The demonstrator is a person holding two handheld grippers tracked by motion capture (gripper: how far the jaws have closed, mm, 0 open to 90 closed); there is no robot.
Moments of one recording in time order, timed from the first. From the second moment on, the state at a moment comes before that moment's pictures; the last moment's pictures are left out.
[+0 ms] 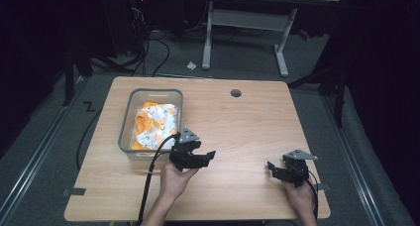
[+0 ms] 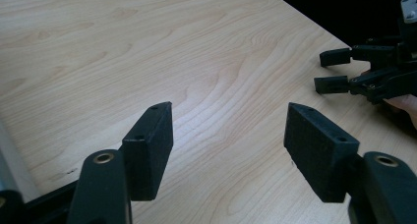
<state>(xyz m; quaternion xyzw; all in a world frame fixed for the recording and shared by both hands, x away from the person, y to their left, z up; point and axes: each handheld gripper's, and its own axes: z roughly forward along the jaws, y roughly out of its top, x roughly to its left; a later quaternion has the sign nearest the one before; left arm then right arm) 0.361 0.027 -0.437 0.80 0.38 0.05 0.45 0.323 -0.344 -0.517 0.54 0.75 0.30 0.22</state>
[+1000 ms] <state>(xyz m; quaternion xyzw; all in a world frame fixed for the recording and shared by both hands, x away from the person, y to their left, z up) 0.363 0.006 -0.470 0.82 0.39 0.06 0.41 0.322 -0.343 -0.517 0.54 0.75 0.30 0.22</state>
